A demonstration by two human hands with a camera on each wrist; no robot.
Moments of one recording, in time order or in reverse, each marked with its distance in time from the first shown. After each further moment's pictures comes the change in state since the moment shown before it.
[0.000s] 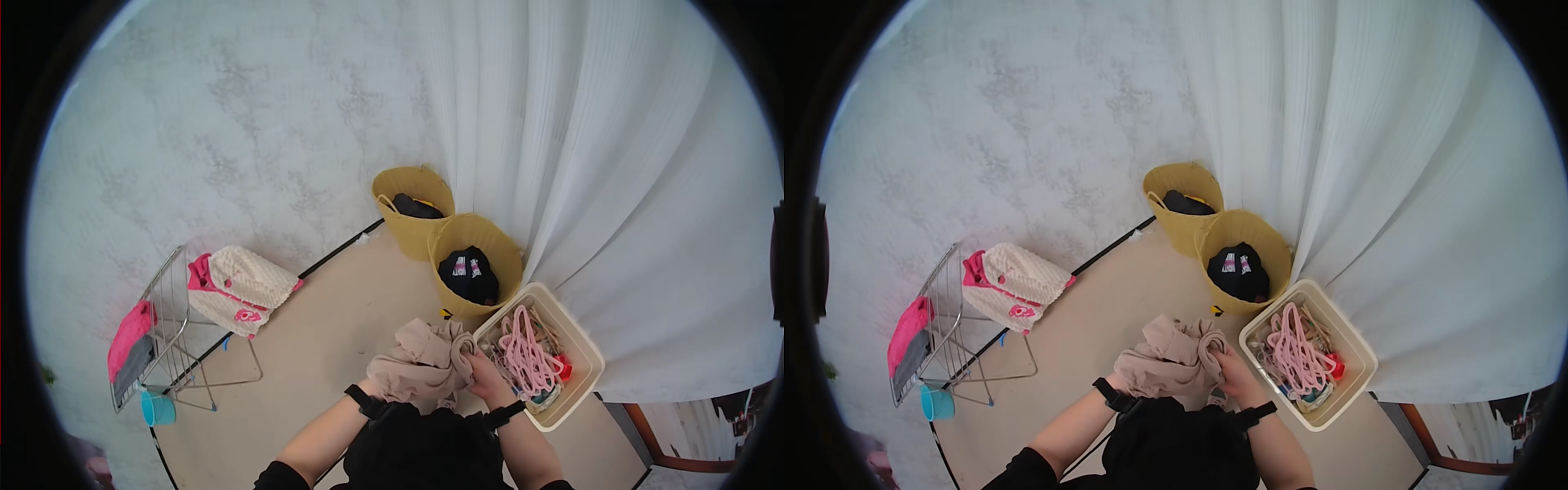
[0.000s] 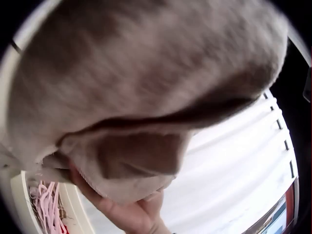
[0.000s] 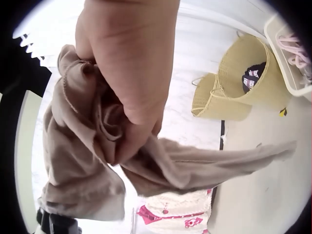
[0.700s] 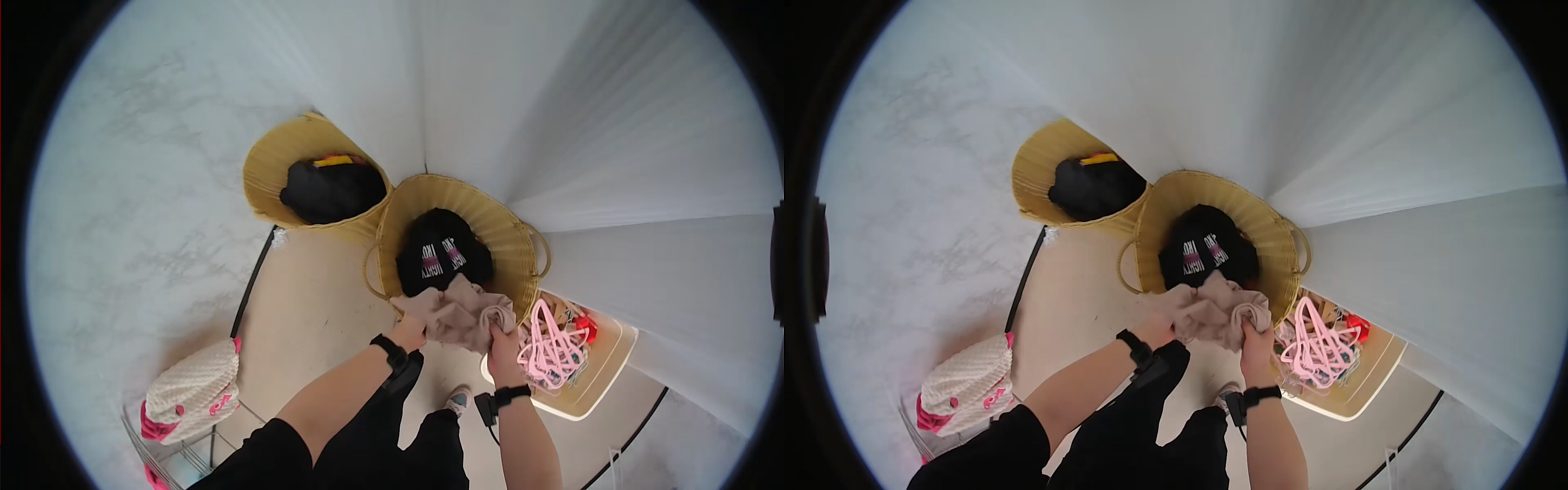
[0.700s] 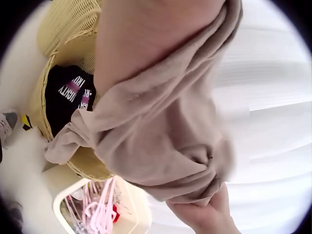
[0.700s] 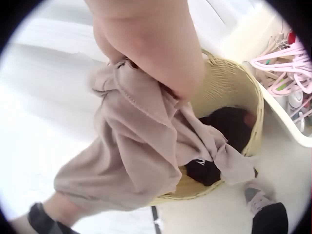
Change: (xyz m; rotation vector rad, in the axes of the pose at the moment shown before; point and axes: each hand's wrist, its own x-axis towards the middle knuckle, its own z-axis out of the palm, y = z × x) left_hand 0.471 -0.210 -0.227 0.224 -0.153 -0.590; right_hand 0.300 -0.095 -0.234 0.100 1.002 -0.521
